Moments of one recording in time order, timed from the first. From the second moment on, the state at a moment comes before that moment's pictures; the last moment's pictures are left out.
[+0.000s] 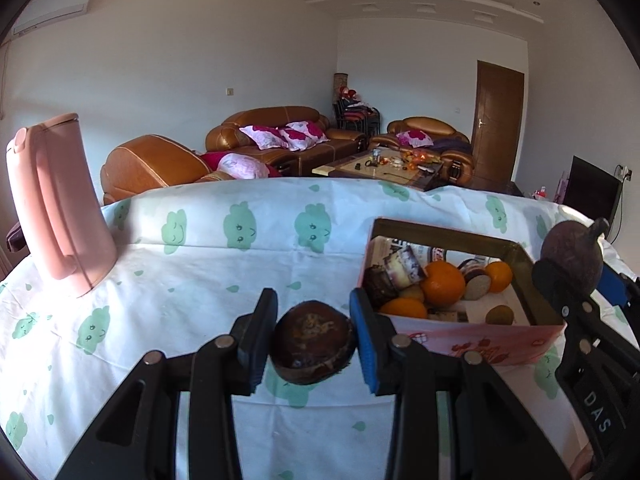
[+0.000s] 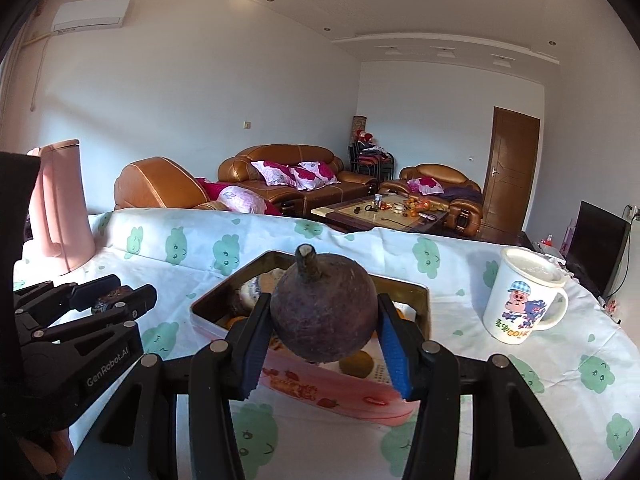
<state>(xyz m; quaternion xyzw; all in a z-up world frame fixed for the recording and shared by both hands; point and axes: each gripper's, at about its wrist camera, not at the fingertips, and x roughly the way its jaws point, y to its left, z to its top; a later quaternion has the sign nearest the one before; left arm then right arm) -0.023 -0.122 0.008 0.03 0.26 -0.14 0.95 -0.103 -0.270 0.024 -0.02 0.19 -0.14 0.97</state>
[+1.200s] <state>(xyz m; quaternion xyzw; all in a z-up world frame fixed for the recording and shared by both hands) 0.017 -0.229 0.019 0.00 0.29 -0.25 0.92 -0.074 -0.358 0.033 -0.01 0.20 -0.21 0.96</state>
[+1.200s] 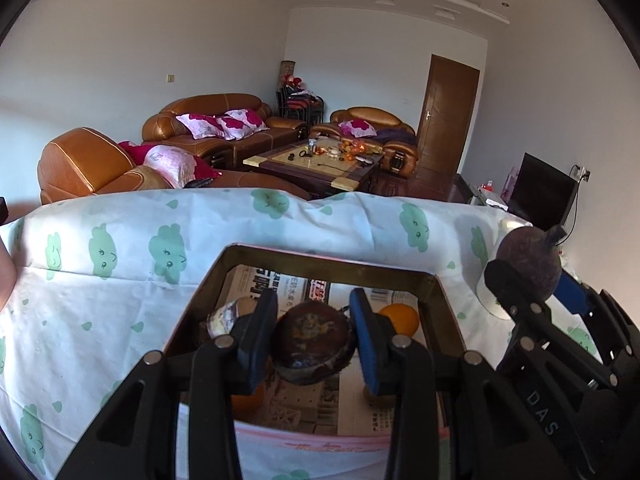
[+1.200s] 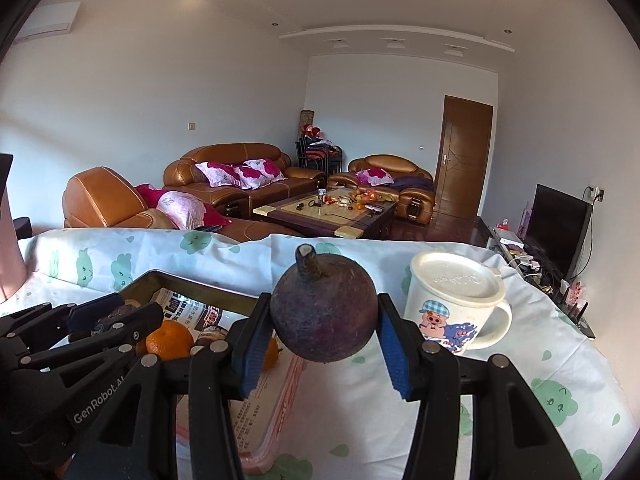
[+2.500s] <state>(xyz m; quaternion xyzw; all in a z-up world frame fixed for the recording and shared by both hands) 0.050 -0.204 0.008 -0.03 0.30 -0.17 0.94 -0.006 -0.395 0.003 0.12 0.32 -0.03 0.94</state>
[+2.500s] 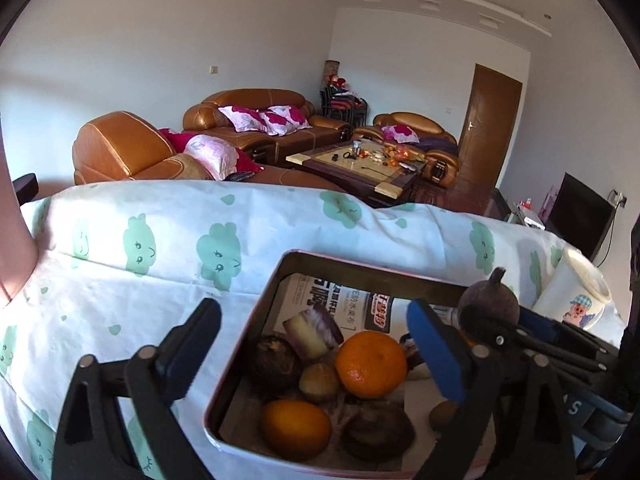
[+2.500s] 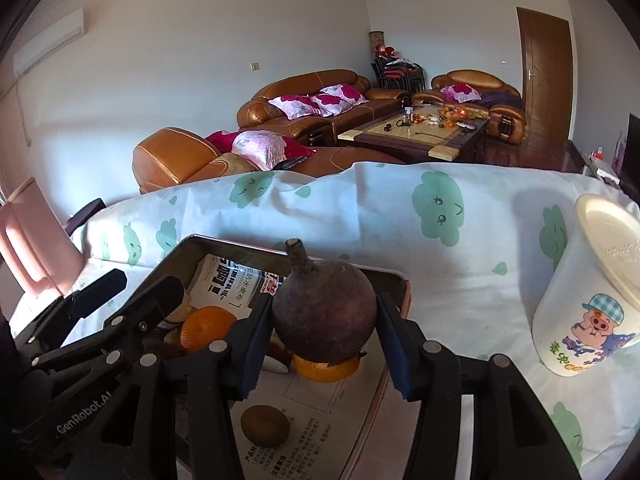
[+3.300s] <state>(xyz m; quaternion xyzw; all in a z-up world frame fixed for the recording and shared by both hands) 0.037 -0.203 0.002 0.03 0.29 -0.12 0.95 -0.055 -0.382 0.016 0.09 0.21 -0.19 0.96</state>
